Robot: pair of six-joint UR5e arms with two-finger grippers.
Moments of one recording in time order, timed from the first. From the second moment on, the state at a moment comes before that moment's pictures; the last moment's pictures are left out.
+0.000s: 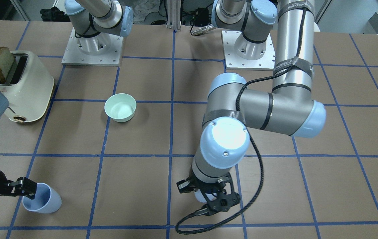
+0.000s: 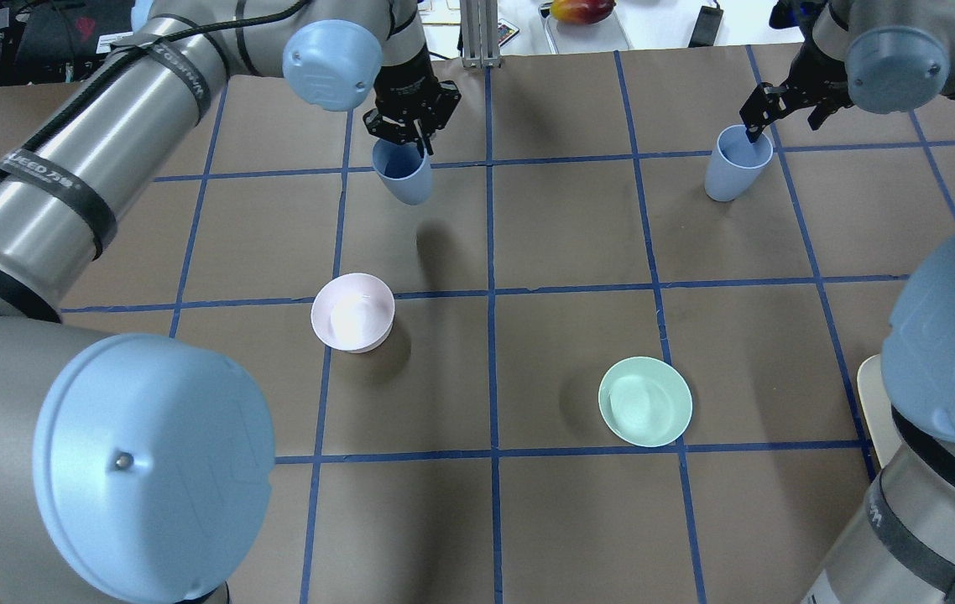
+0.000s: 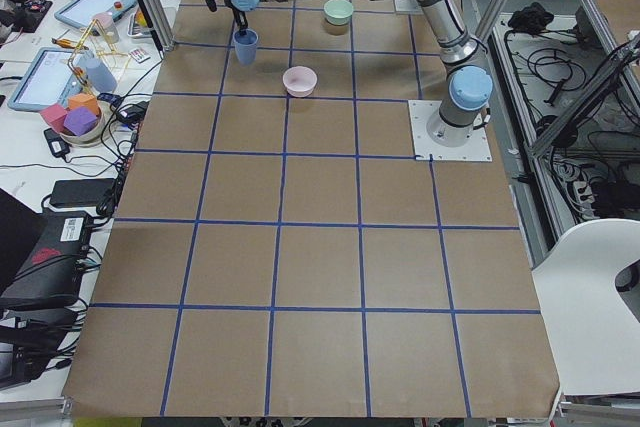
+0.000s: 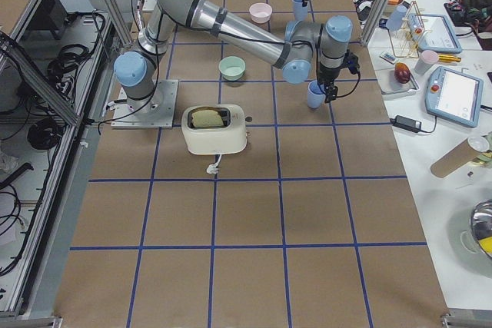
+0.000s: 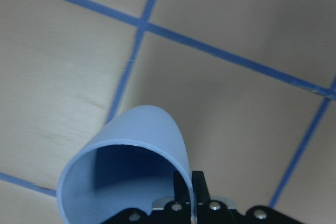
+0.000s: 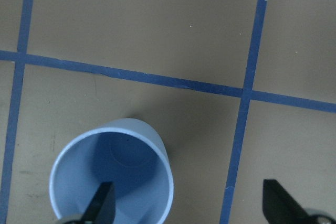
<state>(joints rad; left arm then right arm) -1.81 -2.25 -1.11 -1.33 1.51 -0.60 1.32 -0.99 1.37 -2.04 -1.55 -0.42</state>
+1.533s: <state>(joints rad) -1.89 -2.34 -1.06 -1.18 1.50 -0.64 1.31 -0.92 1.36 -2.02 -1.53 -0.42</state>
